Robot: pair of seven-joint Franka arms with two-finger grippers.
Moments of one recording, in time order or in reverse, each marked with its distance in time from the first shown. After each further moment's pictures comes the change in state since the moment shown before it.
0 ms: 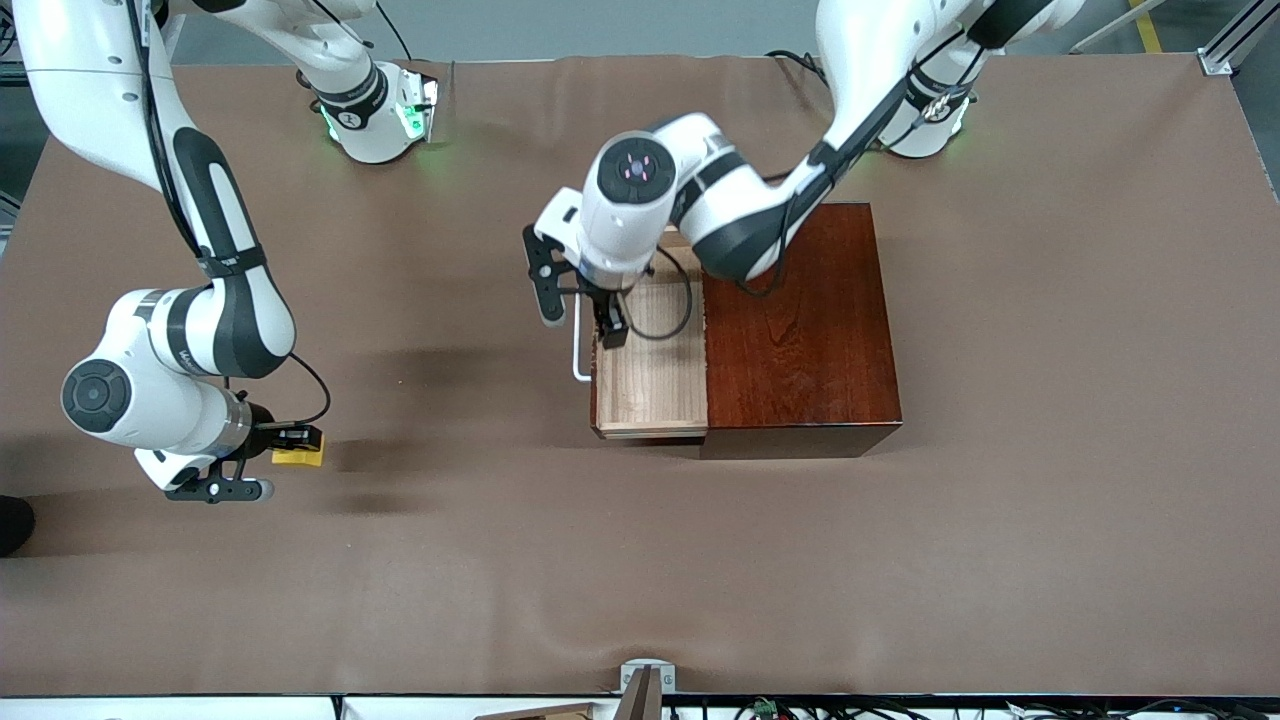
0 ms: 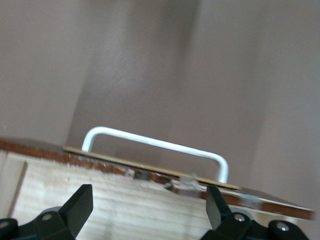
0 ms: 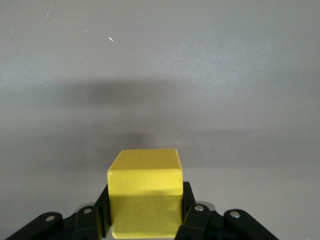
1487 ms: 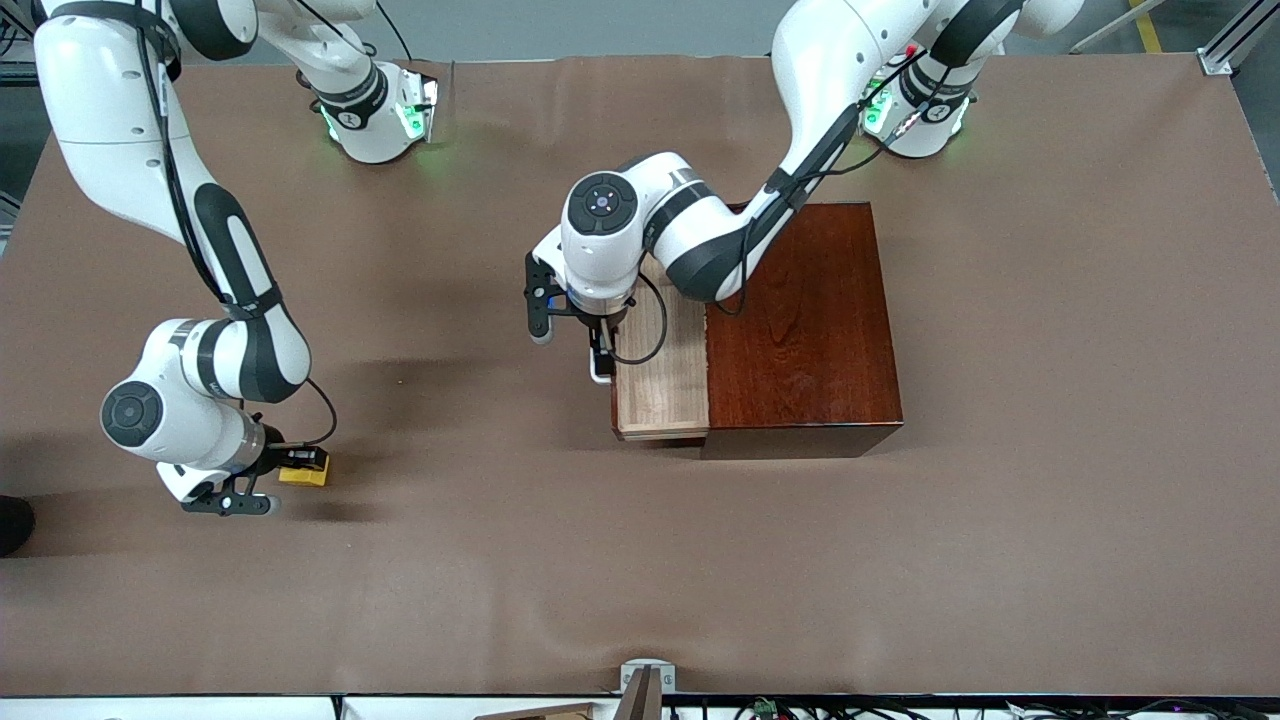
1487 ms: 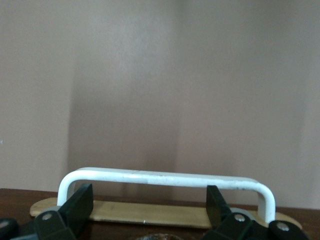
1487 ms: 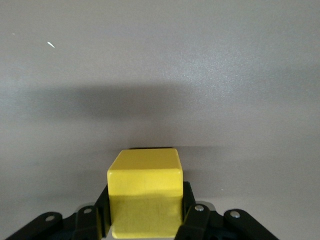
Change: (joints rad) left arm -0.160 0.078 0.178 0.061 0.054 -0.023 0.091; right arm -0.038 0.134 0.000 -0.001 0.001 0.175 0.004
